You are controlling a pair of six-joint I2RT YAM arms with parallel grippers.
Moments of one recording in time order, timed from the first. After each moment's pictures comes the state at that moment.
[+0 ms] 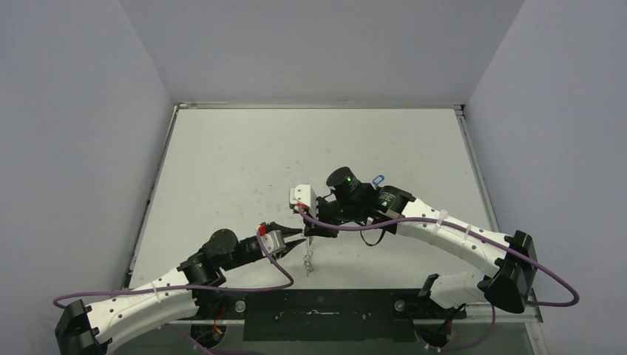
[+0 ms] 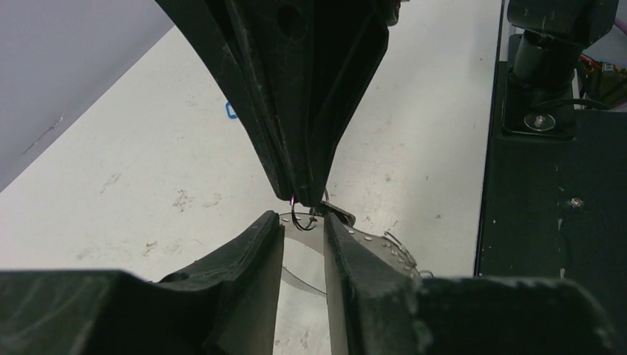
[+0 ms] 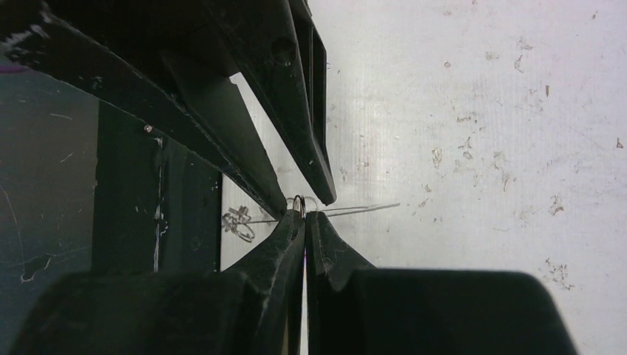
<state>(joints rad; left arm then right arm) -0.99 0.56 0.25 0.30 0.21 0.20 0.98 1.32 1.14 -0.55 -0.49 -0.38</state>
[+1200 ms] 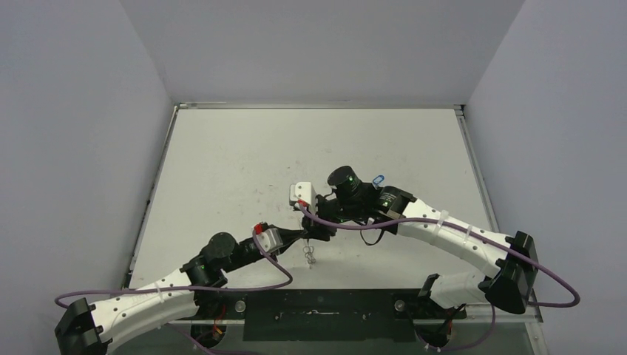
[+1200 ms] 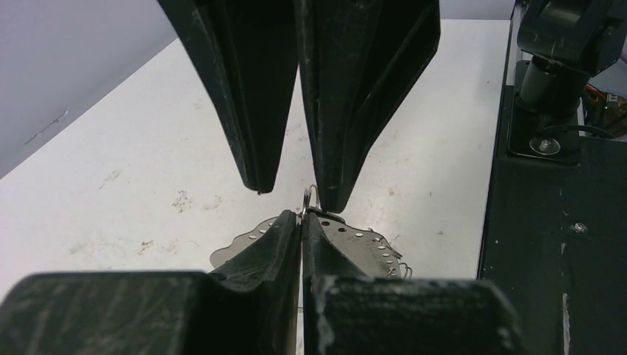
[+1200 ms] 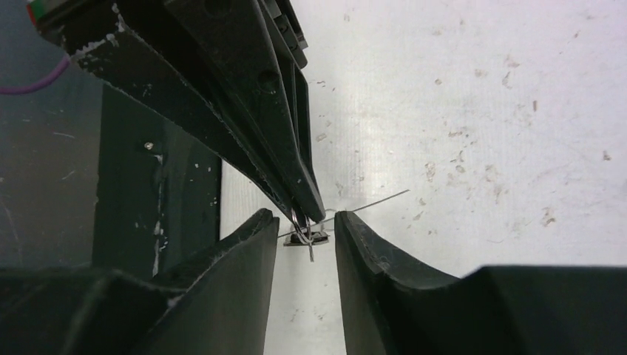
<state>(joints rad) -0.99 0.59 0.20 0.42 0.18 0.14 0.98 1.33 1.15 -0.53 -0.50 -0.35</state>
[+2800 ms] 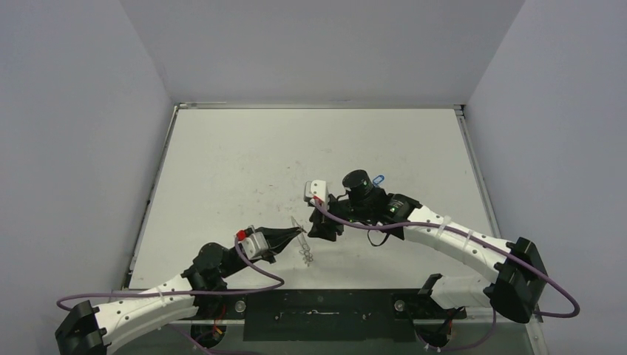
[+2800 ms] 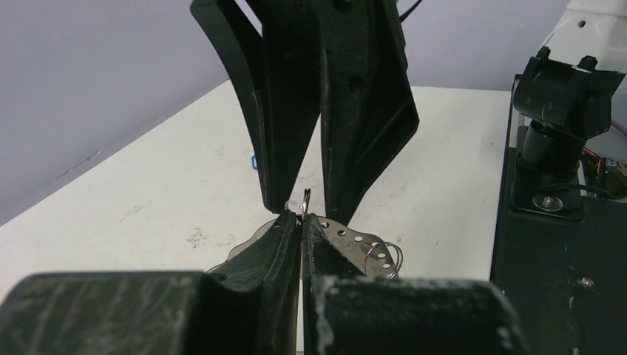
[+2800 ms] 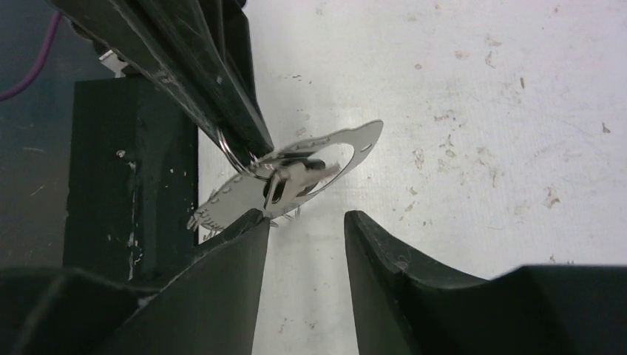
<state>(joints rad) -0.99 0.55 0.07 0.70 0.14 0.08 0.88 1.27 0.94 -0.29 -0.59 -0.31</state>
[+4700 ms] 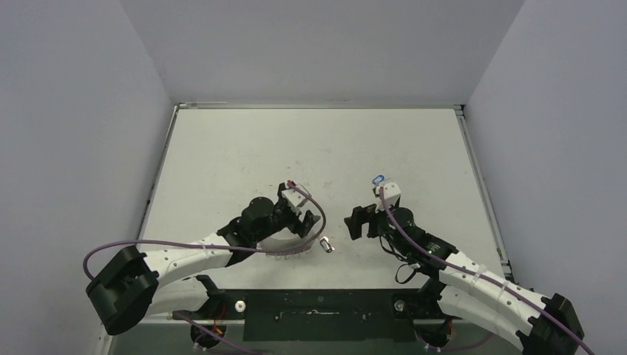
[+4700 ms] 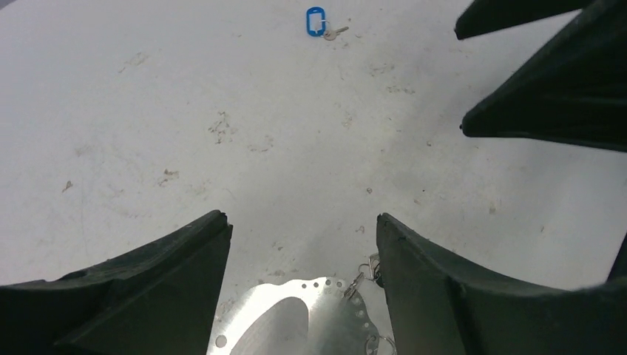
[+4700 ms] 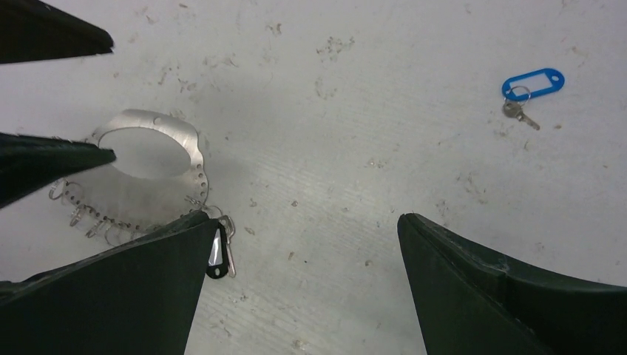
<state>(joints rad) -0.88 1.19 0.46 0.49 0.03 0.03 0.78 0.73 0.37 -0.02 0.20 0.30</state>
